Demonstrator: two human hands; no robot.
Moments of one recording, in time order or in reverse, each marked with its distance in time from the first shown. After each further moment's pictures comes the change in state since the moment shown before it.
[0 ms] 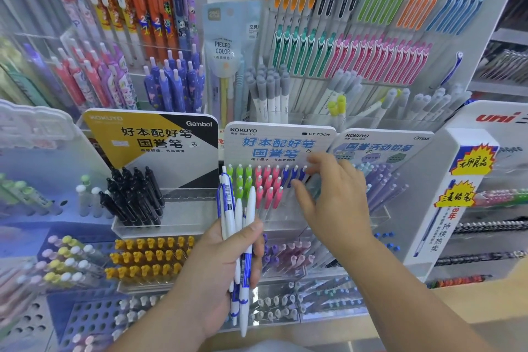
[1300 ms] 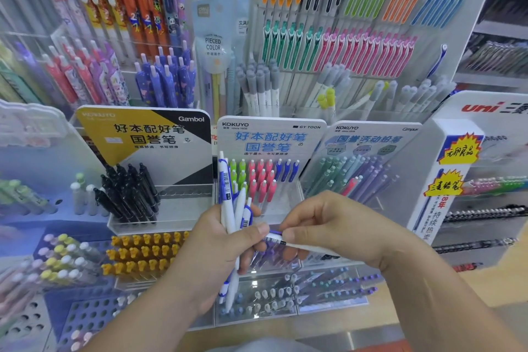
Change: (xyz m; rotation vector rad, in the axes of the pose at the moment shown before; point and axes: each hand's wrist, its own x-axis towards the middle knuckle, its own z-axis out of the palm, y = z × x) left_hand 0.006 0.003 -0.002 0.237 -0.037 0.130; right_hand -0.006 -0.005 -0.061 0.820 -1.027 0.338
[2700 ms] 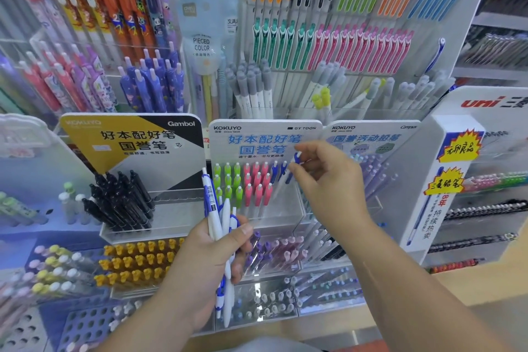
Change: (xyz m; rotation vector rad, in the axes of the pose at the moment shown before) left_hand 0.006 -0.013 -0.005 -0.094 0.060 -0.082; right_hand 0.054 0.014 -0.006 -0.267 0.956 -0.388
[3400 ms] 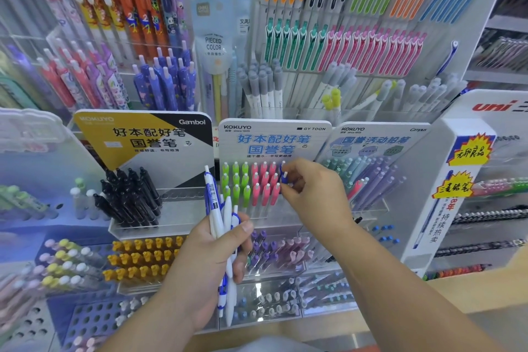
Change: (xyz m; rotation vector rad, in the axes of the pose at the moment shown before) left_hand -0.005 0.005 -0.005 -0.023 -0.008 0.014; right_hand -0.006 0.008 0.026 -0.304 -0.182 -0.055
